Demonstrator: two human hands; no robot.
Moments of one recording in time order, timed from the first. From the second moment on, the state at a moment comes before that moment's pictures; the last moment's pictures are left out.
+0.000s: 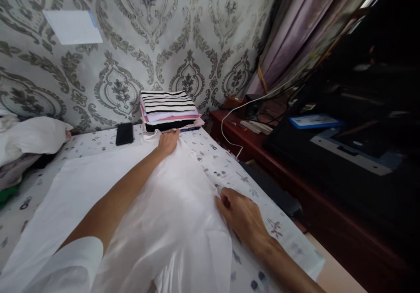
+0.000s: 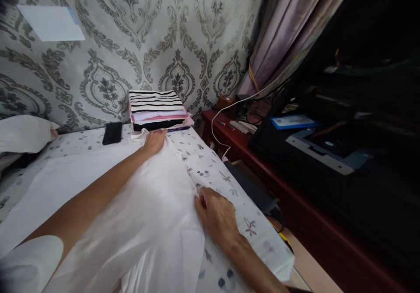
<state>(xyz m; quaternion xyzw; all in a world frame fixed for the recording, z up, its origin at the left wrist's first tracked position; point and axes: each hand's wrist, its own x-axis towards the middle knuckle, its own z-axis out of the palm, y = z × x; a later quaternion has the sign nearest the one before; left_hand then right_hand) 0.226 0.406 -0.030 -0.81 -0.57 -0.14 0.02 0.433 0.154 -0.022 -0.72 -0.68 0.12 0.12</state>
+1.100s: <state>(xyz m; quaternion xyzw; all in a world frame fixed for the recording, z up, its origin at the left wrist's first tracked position) 0.004 0.165 -0.054 -0.77 -0.63 -0.07 -0.08 0.301 0.298 -0.060 -0.50 -0.87 0.03 0.07</state>
